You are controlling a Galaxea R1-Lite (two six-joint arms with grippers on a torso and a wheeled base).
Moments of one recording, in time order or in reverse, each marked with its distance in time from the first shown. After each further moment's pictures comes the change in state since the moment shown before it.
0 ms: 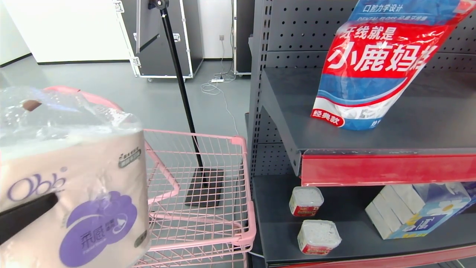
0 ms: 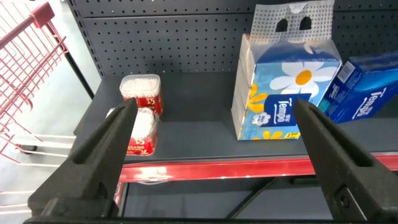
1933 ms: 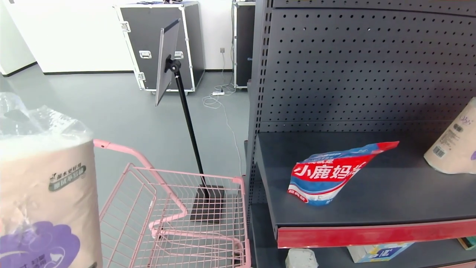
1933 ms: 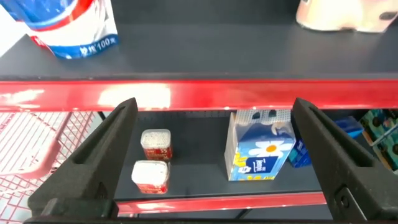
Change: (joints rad) left arm -0.005 -0.251 0.081 -0.070 0.082 0.004; right arm 0.000 0.000 0.000 0.000 -0.002 0.000
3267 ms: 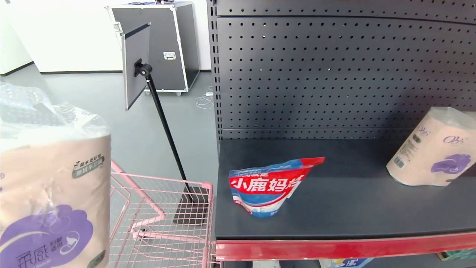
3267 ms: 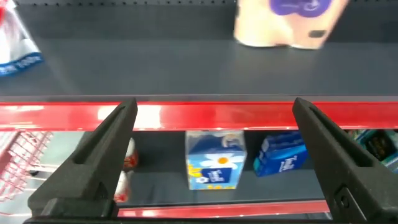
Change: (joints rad) left arm 0.002 0.078 -0.002 -0.051 0.000 0.016; right arm 0.000 0.000 0.000 0.000 0.001 0.001
